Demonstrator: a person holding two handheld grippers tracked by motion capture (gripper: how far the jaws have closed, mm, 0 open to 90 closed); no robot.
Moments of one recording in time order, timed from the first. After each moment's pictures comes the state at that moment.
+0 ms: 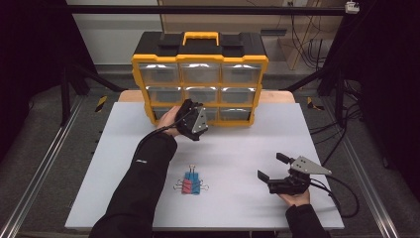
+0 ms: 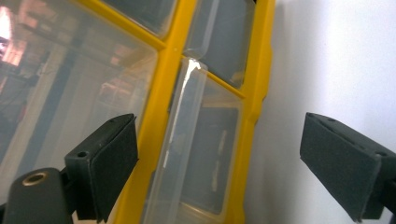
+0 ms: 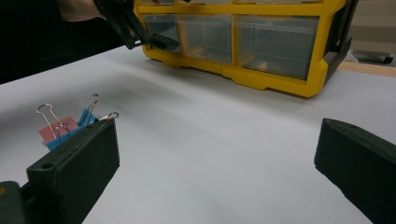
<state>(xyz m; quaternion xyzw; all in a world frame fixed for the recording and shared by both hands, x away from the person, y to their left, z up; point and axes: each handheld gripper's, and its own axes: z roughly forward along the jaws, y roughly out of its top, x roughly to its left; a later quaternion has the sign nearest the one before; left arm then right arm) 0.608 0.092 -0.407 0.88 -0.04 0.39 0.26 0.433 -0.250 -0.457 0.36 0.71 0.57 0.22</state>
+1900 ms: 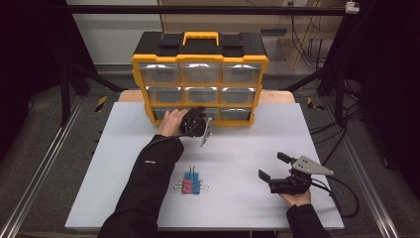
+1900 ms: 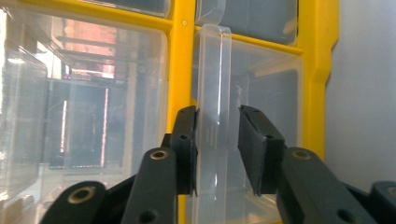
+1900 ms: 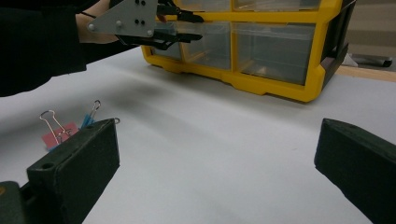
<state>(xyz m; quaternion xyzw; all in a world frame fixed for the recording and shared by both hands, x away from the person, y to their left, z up) 0.607 0.078 -0.438 0.80 -0.11 0.57 0.13 0.432 -0.253 -0.455 0.36 0.70 0.58 0.22</state>
